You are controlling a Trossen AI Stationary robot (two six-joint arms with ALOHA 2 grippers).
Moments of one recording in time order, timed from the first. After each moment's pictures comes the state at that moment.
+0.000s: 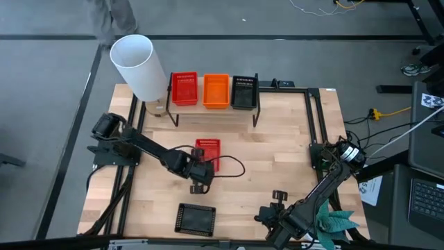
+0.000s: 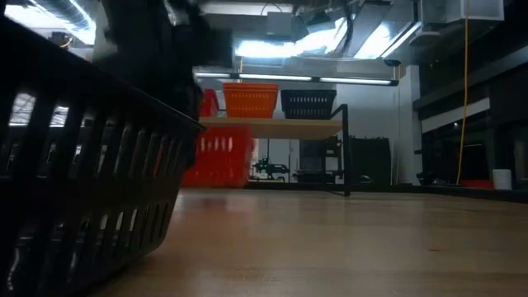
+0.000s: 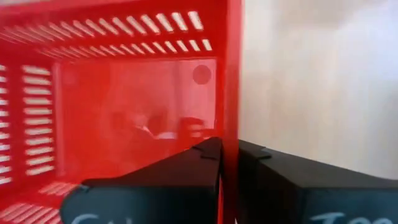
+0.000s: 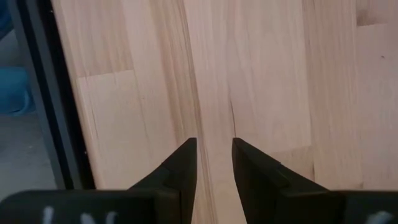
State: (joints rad) left arm -0.34 1.75 1.11 -0.52 -0.31 -0.31; right arm 0.86 1.95 1.48 -1.01 0.22 1.01
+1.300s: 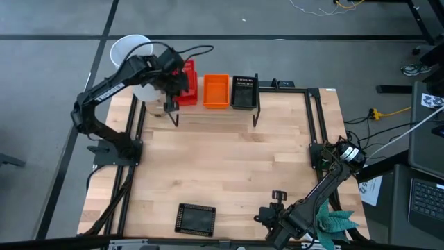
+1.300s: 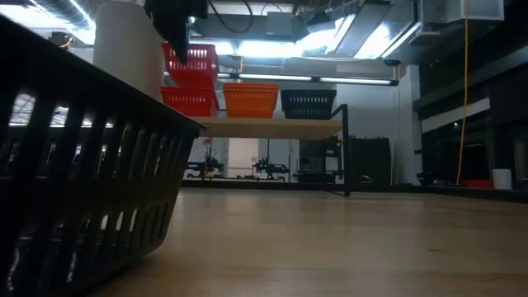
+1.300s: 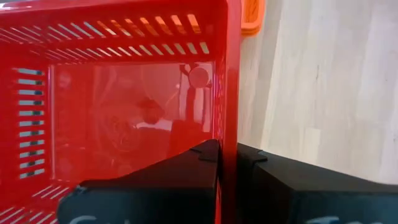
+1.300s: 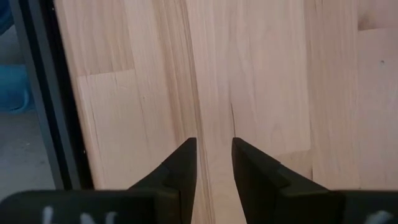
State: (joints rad) left arm 0.58 1.43 1.65 -1.27 -0.03 0.46; right arm 0.86 1.95 1.48 -1.01 0.22 0.99
